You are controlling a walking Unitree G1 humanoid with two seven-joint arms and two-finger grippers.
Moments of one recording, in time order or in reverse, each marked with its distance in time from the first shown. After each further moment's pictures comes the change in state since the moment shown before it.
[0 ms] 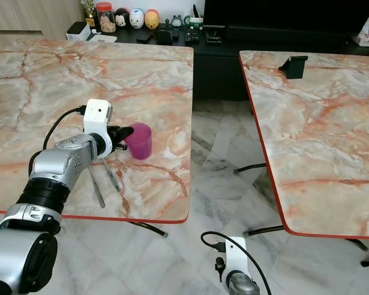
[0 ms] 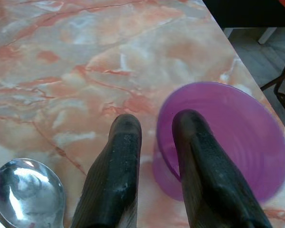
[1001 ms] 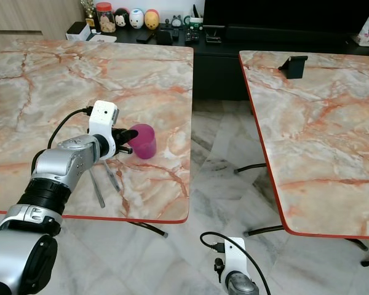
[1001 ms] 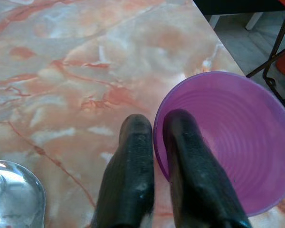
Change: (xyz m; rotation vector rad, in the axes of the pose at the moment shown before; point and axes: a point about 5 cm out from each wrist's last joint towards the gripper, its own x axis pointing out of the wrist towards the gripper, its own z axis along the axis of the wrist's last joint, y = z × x) left arm 0.000 -0.008 -0.004 0.039 0.034 -0.064; right arm 0.000 0.002 -0.001 0.002 0.008 0.009
